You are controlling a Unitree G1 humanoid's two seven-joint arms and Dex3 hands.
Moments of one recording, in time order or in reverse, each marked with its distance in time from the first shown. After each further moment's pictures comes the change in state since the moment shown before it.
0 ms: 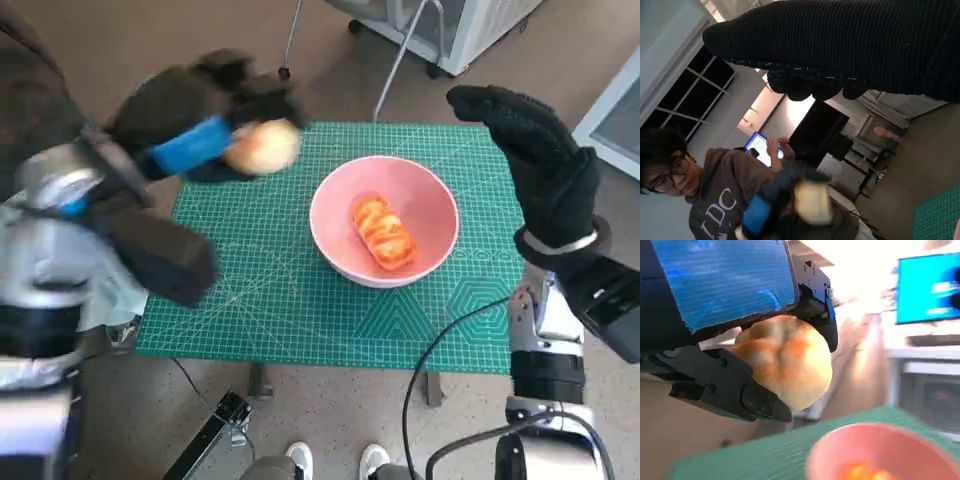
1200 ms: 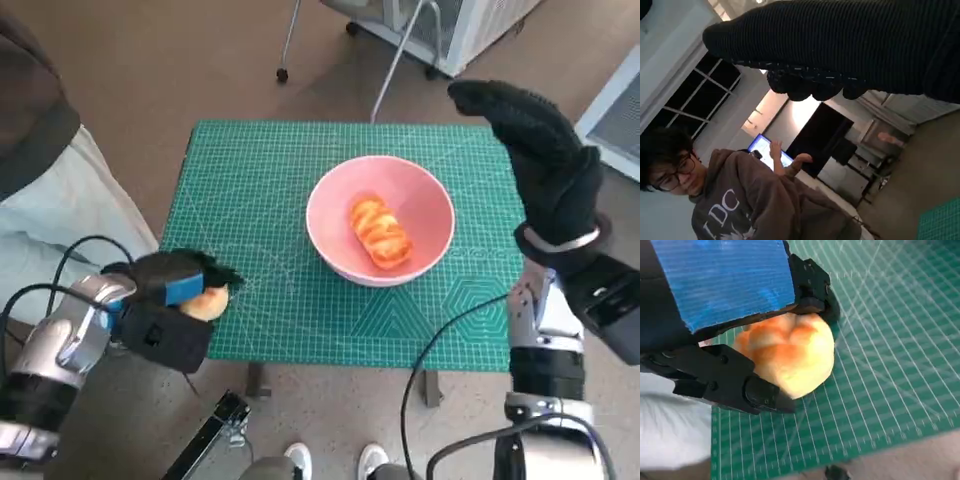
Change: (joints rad) left arm 0.491 0.233 -0.107 0.124 0.127 0.026 -0.132; right arm -0.009 -0.001 -0.006 -0.001 -0.007 -0.024 -0.005
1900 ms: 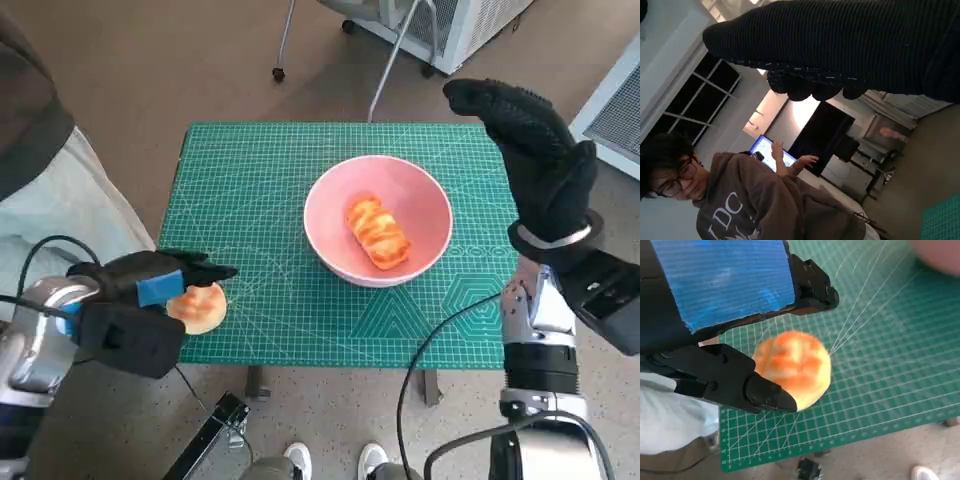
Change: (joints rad) left arm 0.102 0.048 0.107 -0.190 -0.149 0.109 -0.150; right arm -0.024 0.009 0.003 0.052 0.041 -0.011 0.032
